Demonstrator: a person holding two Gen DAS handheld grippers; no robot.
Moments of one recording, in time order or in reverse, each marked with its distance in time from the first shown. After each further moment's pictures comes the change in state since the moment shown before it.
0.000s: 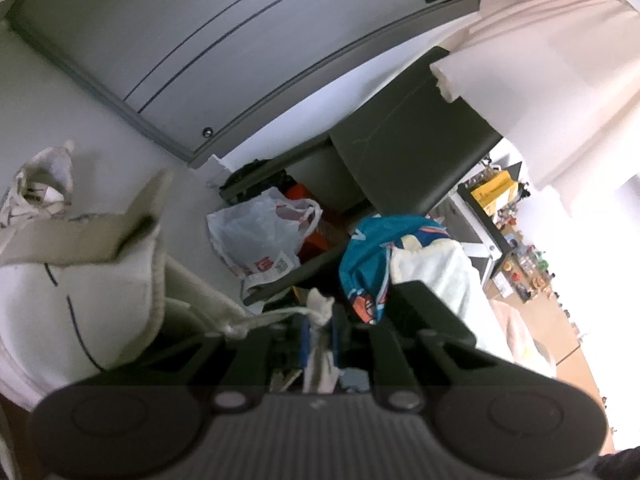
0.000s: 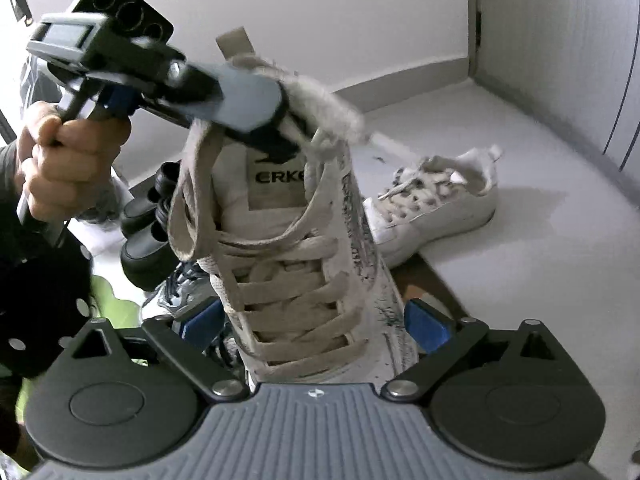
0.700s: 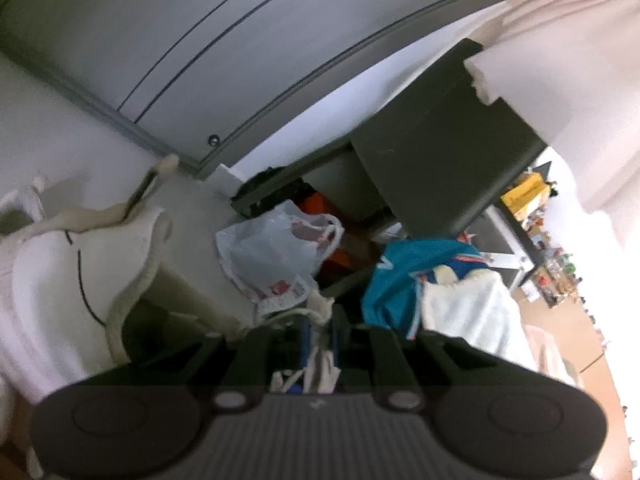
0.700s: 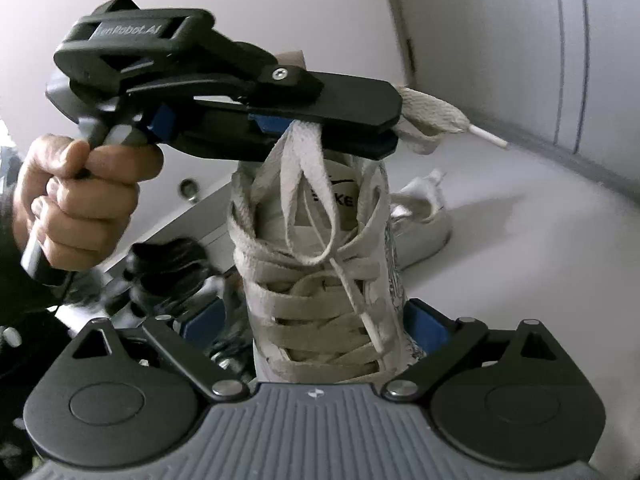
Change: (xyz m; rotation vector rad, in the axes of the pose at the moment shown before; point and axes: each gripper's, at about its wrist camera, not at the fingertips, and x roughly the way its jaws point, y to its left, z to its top) left arm 0.081 0.005 0.052 0.021 0.032 0.095; right arm -0.026 -0.050 0.004 0.186 -0.203 -0.106
